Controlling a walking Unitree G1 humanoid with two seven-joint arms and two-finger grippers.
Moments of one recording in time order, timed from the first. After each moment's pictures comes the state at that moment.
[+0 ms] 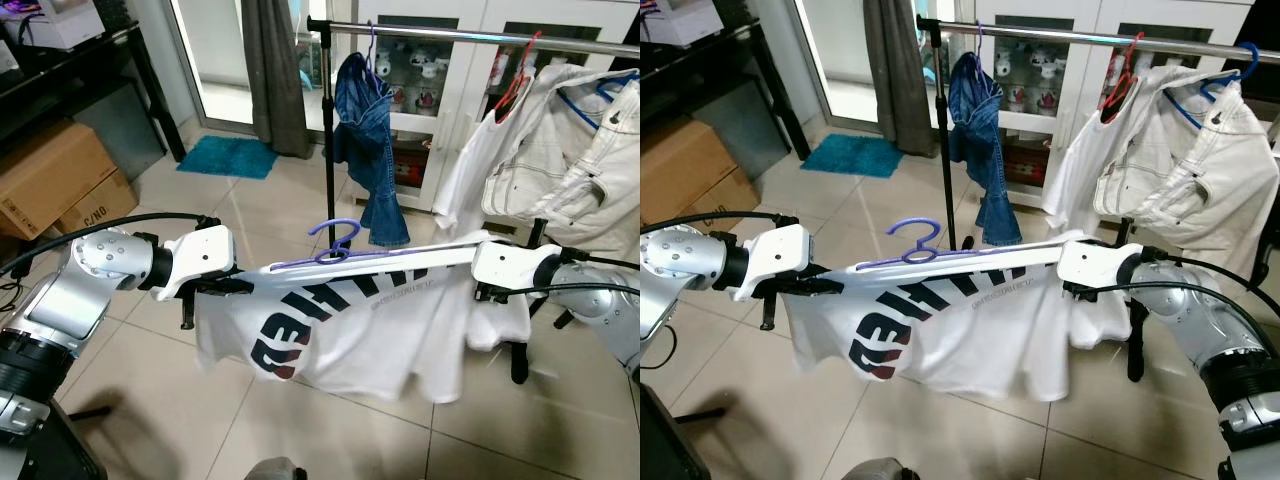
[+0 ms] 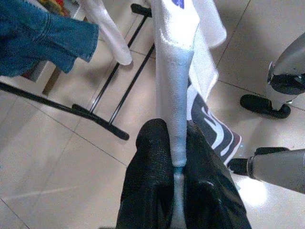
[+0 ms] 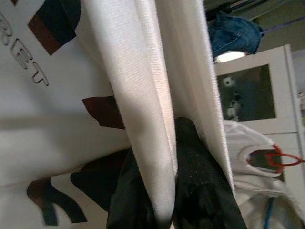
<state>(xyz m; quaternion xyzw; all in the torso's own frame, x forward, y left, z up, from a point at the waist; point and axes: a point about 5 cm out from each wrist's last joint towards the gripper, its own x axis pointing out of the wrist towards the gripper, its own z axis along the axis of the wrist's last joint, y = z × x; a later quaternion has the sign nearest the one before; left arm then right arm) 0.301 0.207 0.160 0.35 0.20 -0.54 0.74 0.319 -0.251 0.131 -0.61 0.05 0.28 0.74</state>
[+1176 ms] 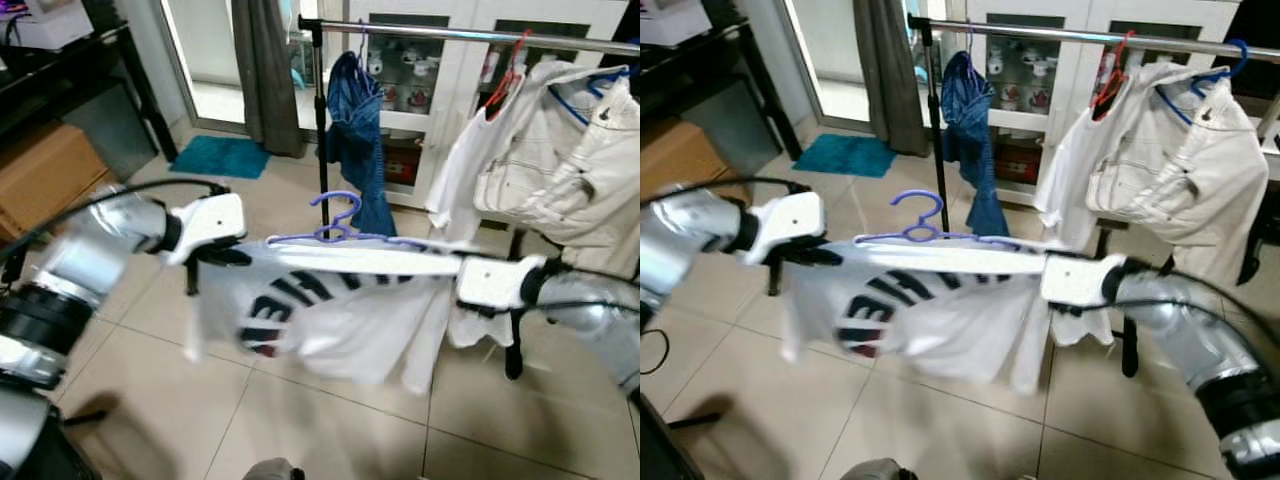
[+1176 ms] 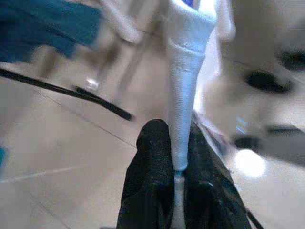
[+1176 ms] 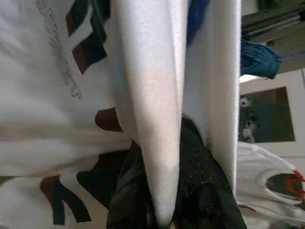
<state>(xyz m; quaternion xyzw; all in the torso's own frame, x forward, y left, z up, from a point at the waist) 0.325 0.204 0.188 0.39 0.25 -0.53 0.71 0.300 -0.224 0.124 -0.59 0.04 0.34 0.73</state>
